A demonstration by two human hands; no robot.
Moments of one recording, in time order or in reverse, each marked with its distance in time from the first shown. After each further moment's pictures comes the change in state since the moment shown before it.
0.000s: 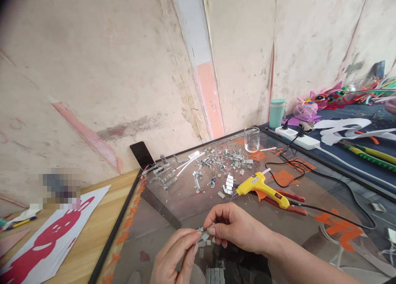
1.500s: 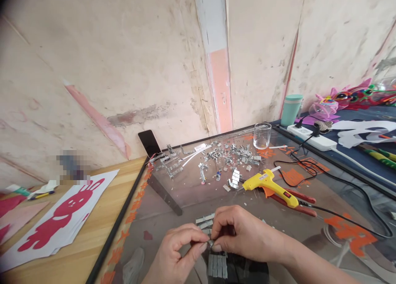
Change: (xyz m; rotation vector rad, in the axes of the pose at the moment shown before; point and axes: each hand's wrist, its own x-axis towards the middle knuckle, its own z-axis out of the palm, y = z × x) left_hand 0.007 0.015 -0.006 -0.277 -0.075 -0.247; right_hand -0.012 -0.020 0.009 -0.558 -0.091 -0.114
